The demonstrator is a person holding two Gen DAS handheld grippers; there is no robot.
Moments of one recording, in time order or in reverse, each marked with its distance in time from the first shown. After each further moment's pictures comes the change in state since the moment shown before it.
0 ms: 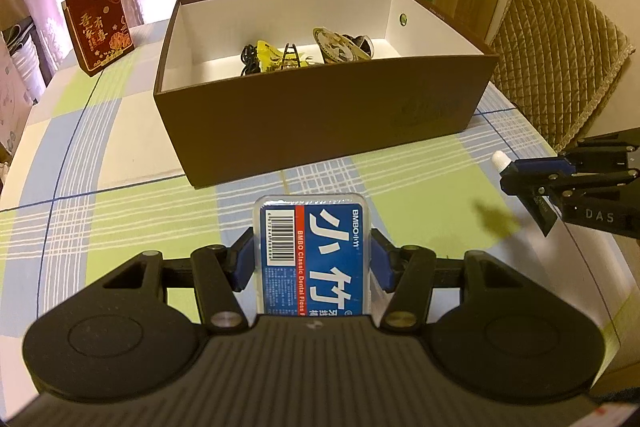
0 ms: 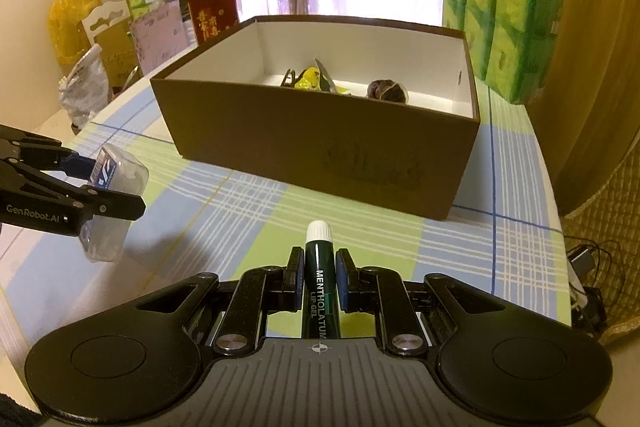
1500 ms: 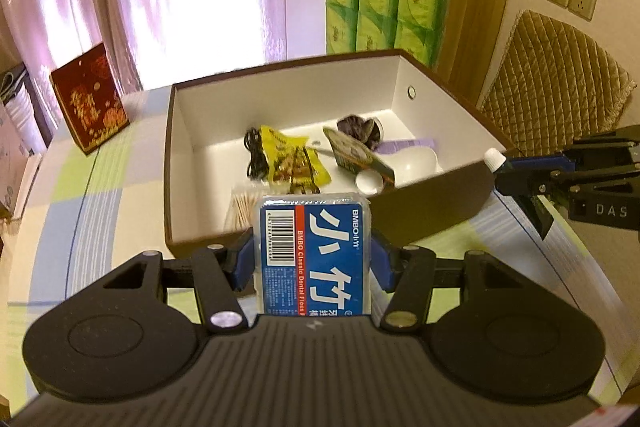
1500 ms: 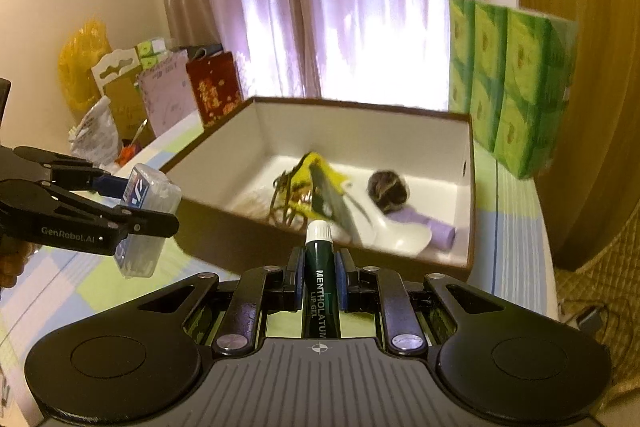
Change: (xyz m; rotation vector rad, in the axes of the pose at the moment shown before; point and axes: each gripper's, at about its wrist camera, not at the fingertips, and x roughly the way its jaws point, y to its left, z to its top) left arm 0.008 0.019 0.083 0.047 -0.118 -0.009; right arm 0.001 -0.025 0.079 -0.001 -0.134 0.055
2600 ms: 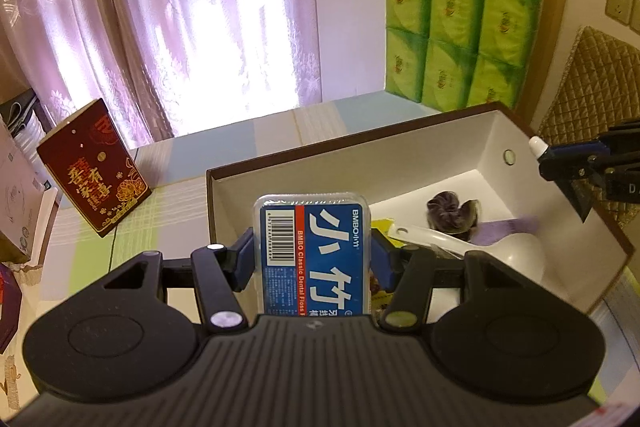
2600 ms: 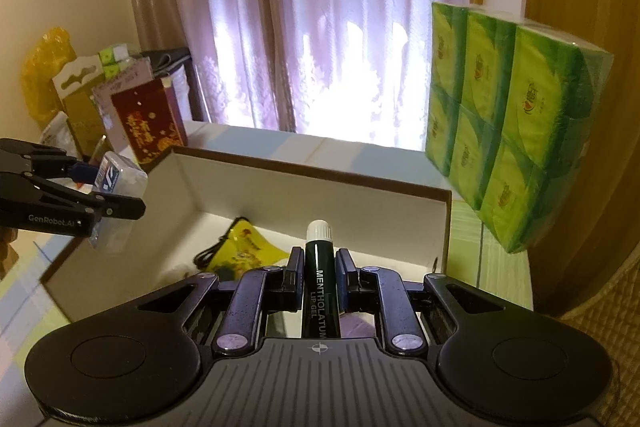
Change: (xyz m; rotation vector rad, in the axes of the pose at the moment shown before) left arm 0.103 0.068 0.100 0.026 0.002 0.084; right arm 0.103 -0.075 0.094 -0.001 0.022 -0.055
